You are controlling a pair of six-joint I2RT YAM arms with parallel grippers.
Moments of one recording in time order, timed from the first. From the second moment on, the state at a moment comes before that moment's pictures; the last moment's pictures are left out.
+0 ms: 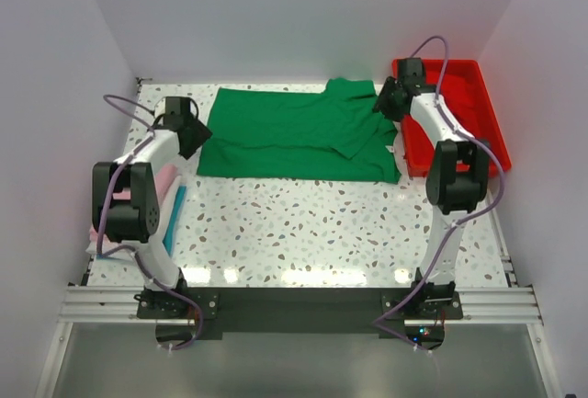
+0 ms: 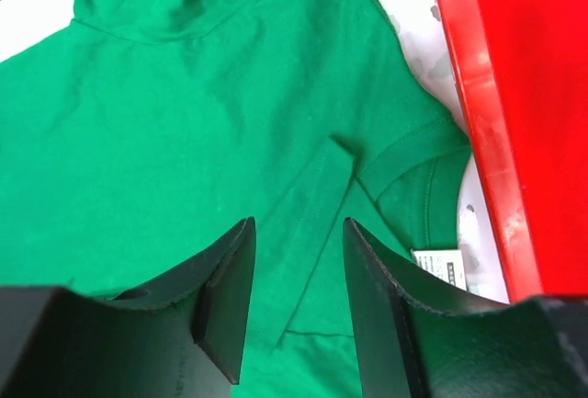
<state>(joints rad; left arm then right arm) -0.01 1.82 1.24 -0.30 -0.14 -0.81 0.07 2.10 1.81 -0.55 0.01 0.50</state>
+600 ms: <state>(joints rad) -0.11 1.66 1.00 -0.34 -0.33 -0.91 0.29 1.95 1.43 -0.43 0.03 0.54</state>
